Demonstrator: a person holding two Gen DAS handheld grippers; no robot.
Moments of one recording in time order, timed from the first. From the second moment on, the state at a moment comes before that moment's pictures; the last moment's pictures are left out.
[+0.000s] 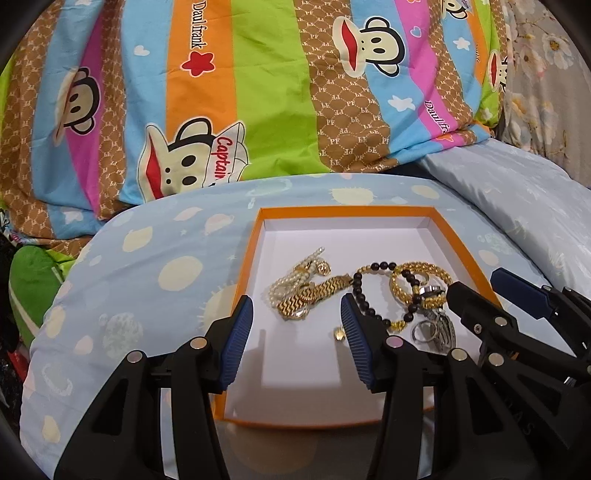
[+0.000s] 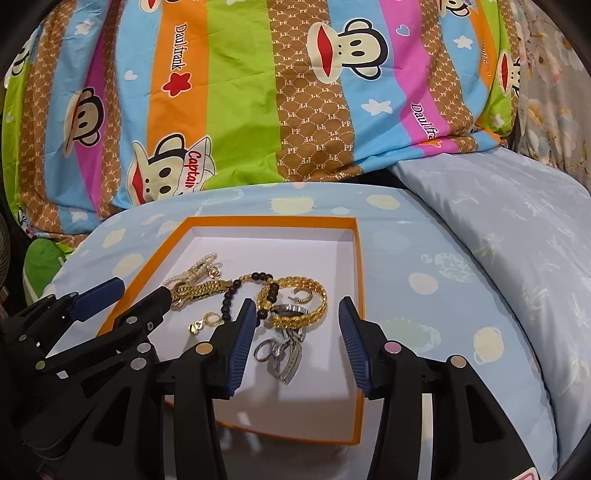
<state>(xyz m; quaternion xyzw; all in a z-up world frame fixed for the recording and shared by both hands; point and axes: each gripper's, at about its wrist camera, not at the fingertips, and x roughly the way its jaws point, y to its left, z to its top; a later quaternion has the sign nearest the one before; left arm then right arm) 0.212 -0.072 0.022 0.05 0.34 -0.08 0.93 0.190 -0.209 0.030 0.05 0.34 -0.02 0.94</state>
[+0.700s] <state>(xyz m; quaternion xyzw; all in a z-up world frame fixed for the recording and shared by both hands) 0.173 -0.062 0.021 0.06 0.32 -0.04 0.94 0.154 -0.204 0.027 0.05 0.33 -0.02 0.94</state>
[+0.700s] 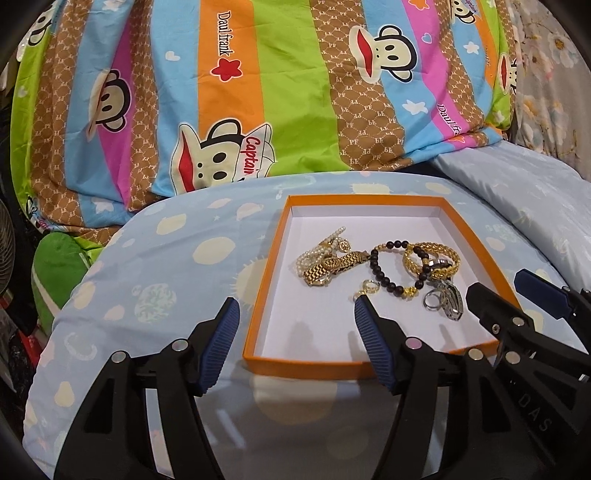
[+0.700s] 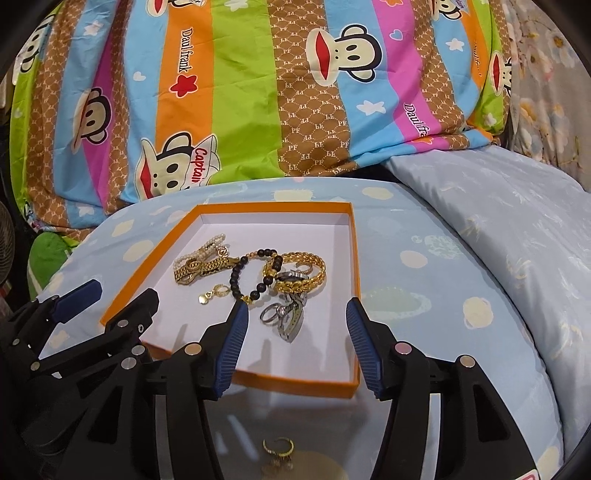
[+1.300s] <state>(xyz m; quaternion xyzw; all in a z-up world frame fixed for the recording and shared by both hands) 0.170 -0.062 0.022 0.06 0.32 -0.03 0.95 0.150 -0.201 0.031 0.03 0.32 -0.03 0.95</state>
